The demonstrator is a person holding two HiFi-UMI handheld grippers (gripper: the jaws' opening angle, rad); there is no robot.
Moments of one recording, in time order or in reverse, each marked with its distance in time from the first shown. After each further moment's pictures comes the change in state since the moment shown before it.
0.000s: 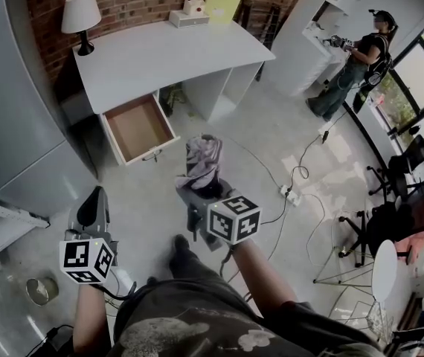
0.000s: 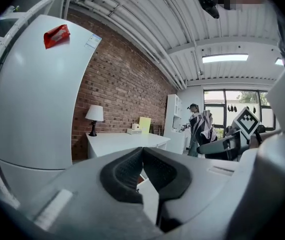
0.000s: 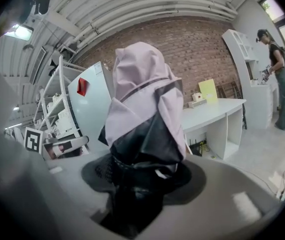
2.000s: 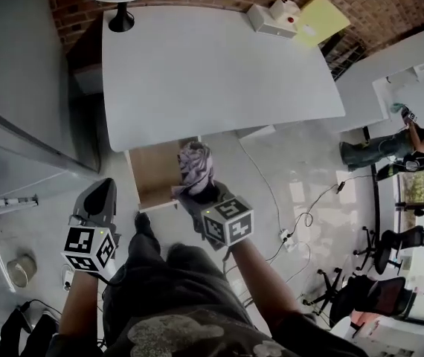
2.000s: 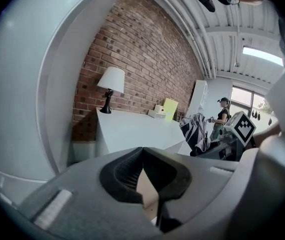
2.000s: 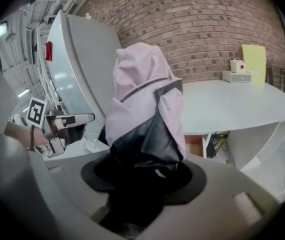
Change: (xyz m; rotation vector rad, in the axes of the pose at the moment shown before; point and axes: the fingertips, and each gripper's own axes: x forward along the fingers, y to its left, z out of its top) left arm 0.272 0.197 -0.062 -0.191 0.232 0.117; right arm 0.348 -0.108 0.031 -0.172 0.439 0.186
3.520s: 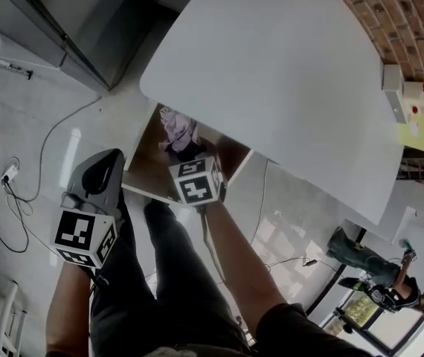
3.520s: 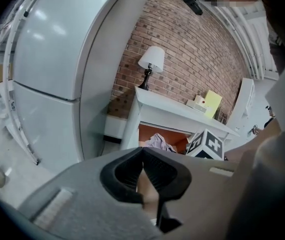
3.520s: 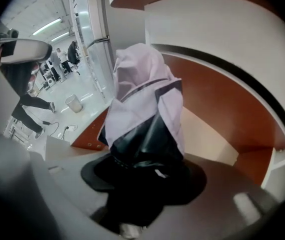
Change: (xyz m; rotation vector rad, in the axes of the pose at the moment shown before) left arm 0.073 0.031 -0.173 -0.270 0.016 0.414; right arm 0.263 -0.089 -0.138 -0.606 0.442 0.092
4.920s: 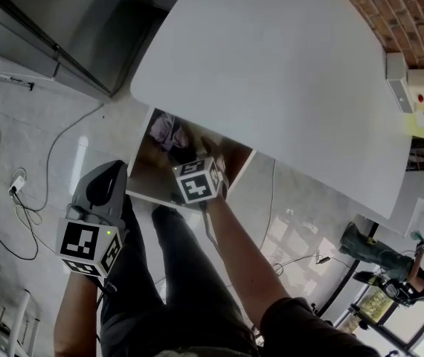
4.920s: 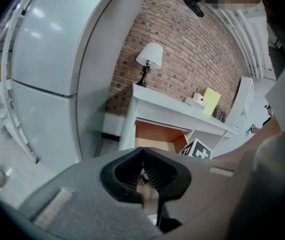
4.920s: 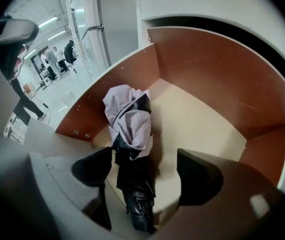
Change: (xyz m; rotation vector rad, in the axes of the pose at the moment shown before) left arm 0.001 -0.005 -0.013 -0.001 0.028 -0.014; right arm 0.036 -0.009 -0.029 0.014 0.018 -0.023
